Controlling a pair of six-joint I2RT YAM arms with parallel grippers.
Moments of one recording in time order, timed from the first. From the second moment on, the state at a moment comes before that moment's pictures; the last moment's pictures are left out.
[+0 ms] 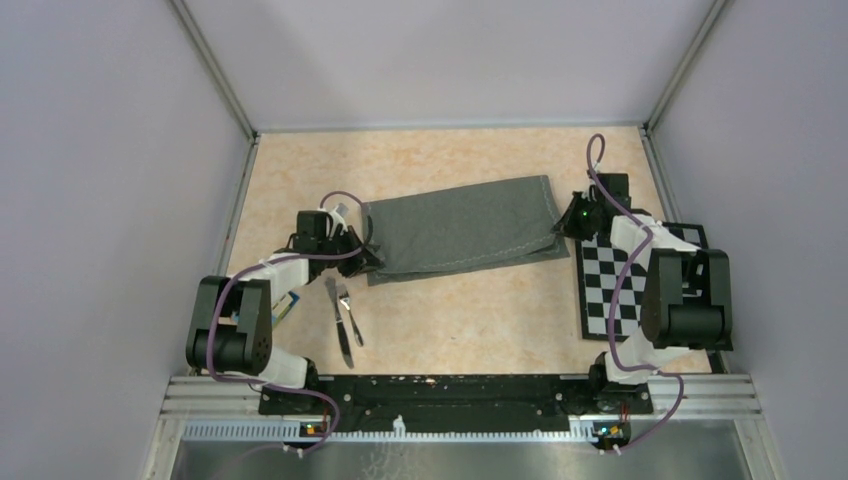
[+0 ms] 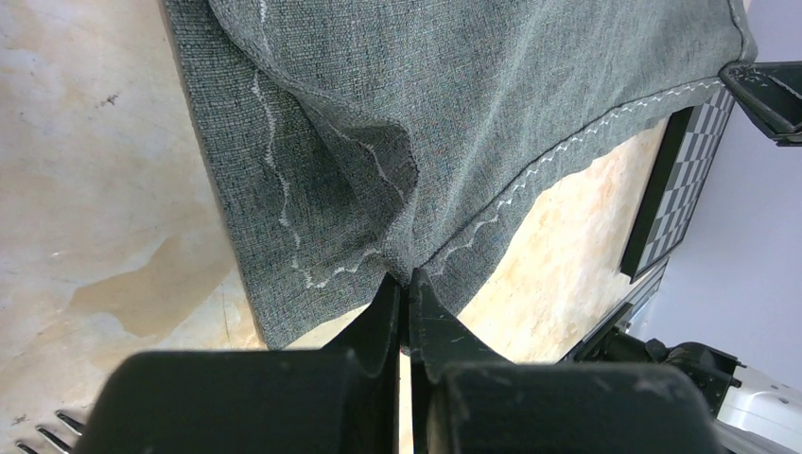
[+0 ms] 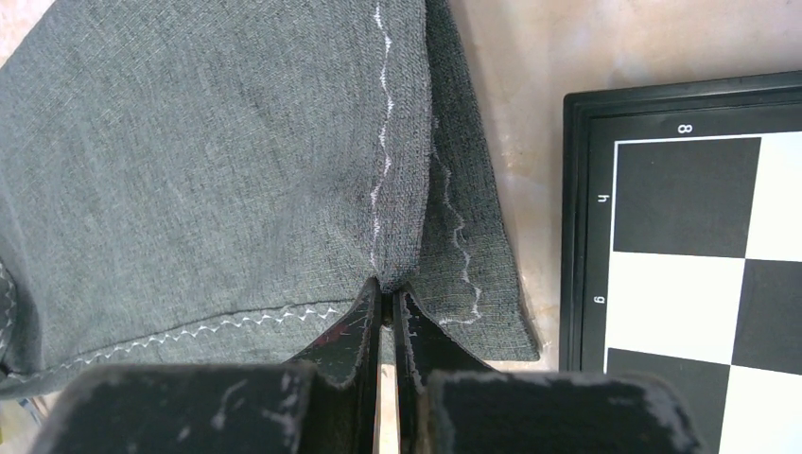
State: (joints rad) left arm -0.09 1.47 0.63 -0.02 0.61 -0.60; right arm -0.03 1.59 0.92 -0.21 -0.28 0.38
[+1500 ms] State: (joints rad) left arm -0.10 1.50 0.62 -0.05 0.57 -0.55; right arm -0.03 1.55 0.83 -0.22 -0.22 0.37
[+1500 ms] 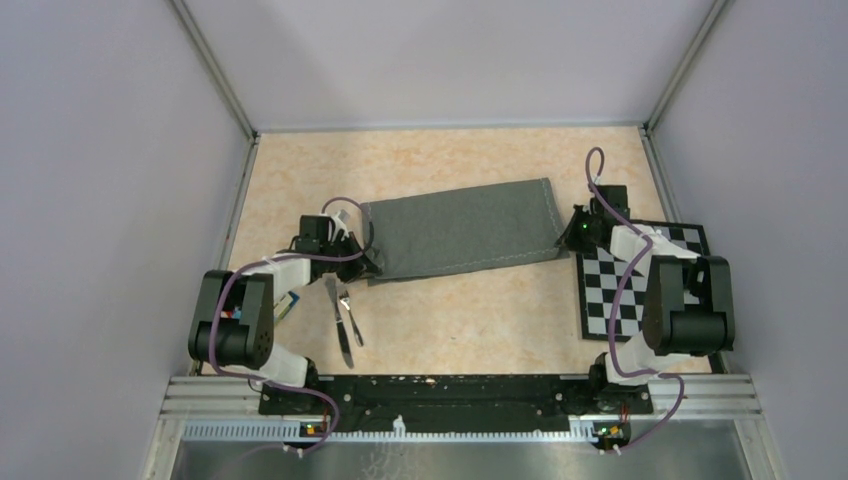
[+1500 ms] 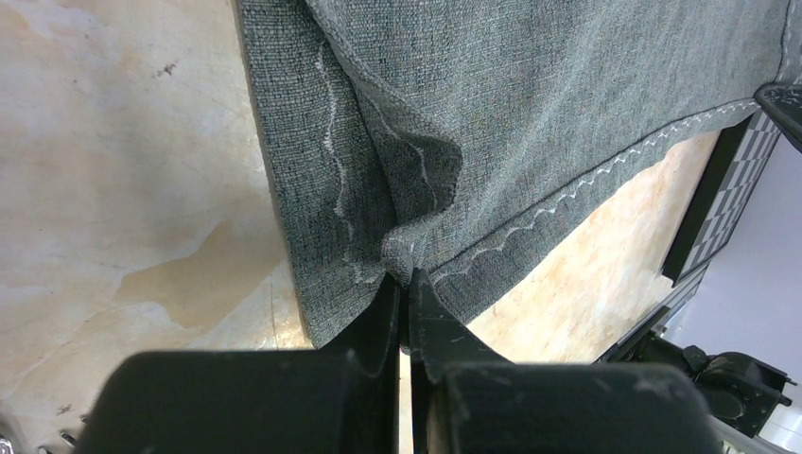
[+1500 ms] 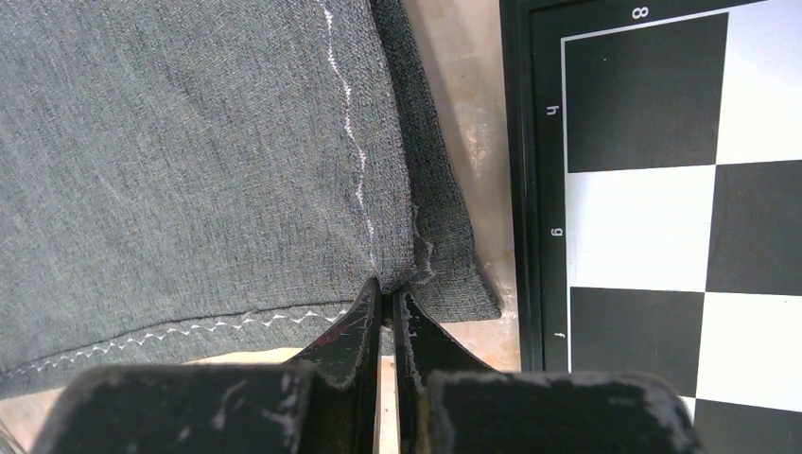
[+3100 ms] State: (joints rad) left arm -0.12 1.40 0.47 0.12 0.44 -0.58; right arm -0.03 1.61 0.83 -0.19 -0.23 0.38
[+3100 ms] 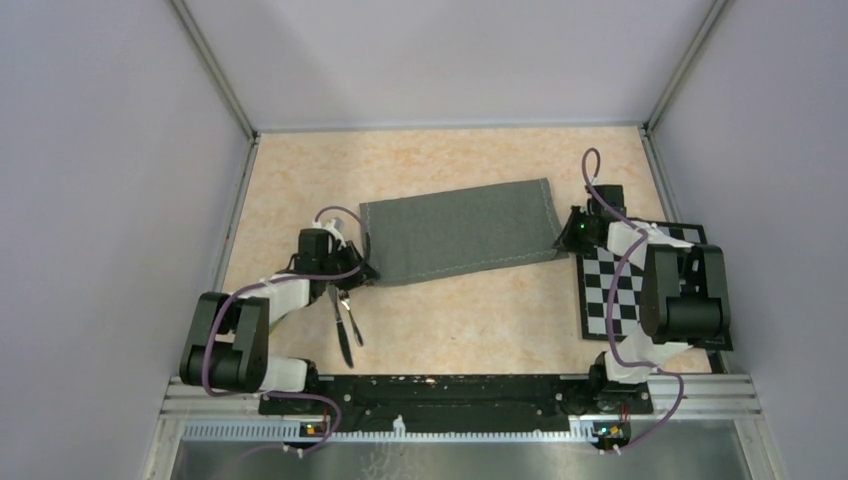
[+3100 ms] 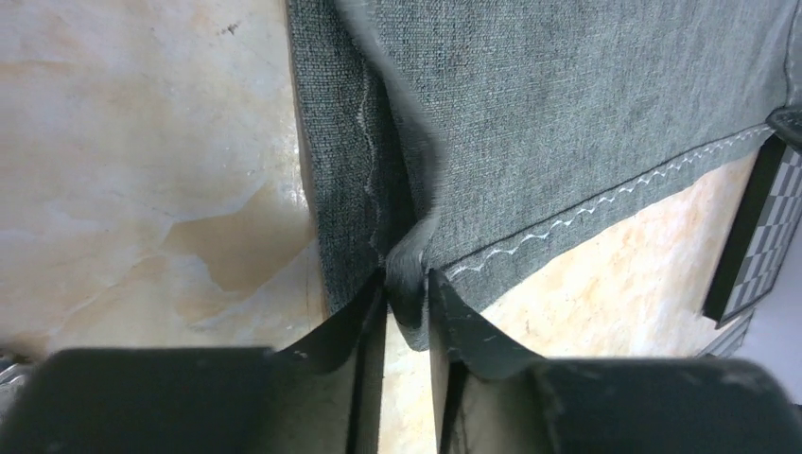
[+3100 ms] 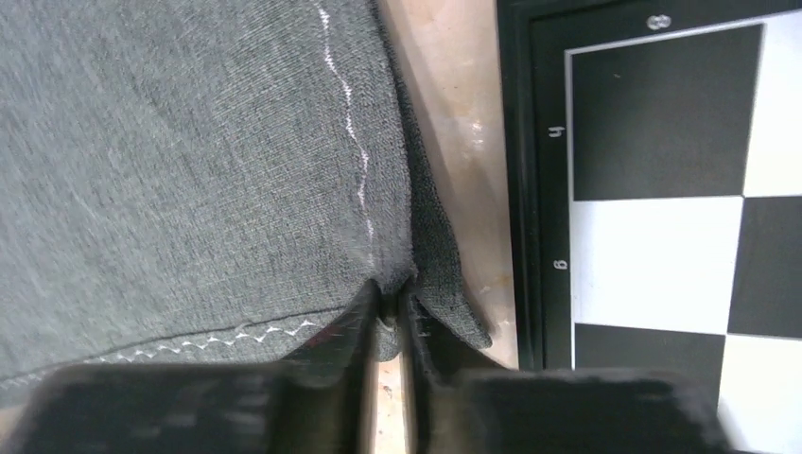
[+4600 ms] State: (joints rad) left arm -0.04 1.65 0.89 0.16 0.30 -0.58; right arm 0.17 1.66 0.89 -0.01 -0.37 0.47
